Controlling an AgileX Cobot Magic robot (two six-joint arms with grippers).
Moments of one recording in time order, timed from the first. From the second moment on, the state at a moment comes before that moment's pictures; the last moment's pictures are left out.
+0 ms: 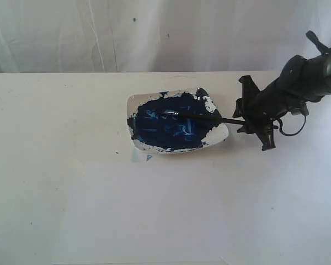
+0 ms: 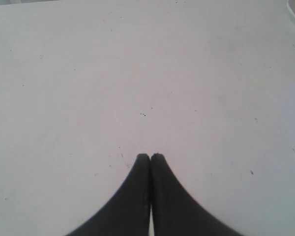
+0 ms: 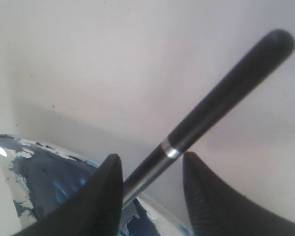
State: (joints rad) left arm 0.07 0.00 0.02 -0.10 0.42 0.16; right arm 0.28 2.08 -1.34 0.44 0.37 1.05
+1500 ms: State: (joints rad) left arm 0.07 0.00 0.02 -0.10 0.42 0.16; right arm 0.28 2.11 -1.34 0.45 0.30 1.10
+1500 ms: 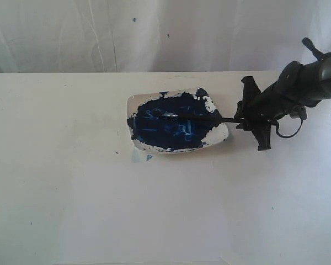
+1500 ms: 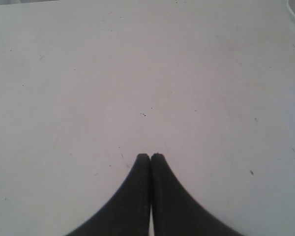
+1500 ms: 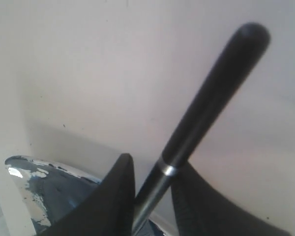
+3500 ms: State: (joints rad) left arm 0.07 0.00 0.02 -0.10 0.42 0.16; right arm 0.51 1.82 -1.34 -0.68 -0.45 0.68
